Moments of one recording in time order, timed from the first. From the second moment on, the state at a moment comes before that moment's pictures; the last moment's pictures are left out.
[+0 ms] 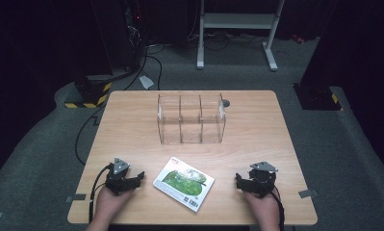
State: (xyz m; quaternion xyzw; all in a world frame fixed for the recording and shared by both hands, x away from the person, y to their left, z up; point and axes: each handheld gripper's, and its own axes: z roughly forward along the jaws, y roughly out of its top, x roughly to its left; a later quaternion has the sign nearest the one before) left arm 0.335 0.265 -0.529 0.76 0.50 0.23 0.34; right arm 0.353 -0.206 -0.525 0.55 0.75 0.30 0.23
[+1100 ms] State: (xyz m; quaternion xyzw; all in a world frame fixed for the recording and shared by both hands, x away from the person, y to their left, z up) left arm 0.337 0.265 -0.527 0.76 0.50 0.23 0.34; right arm 0.347 -0.211 -0.522 0.55 0.74 0.31 0.23
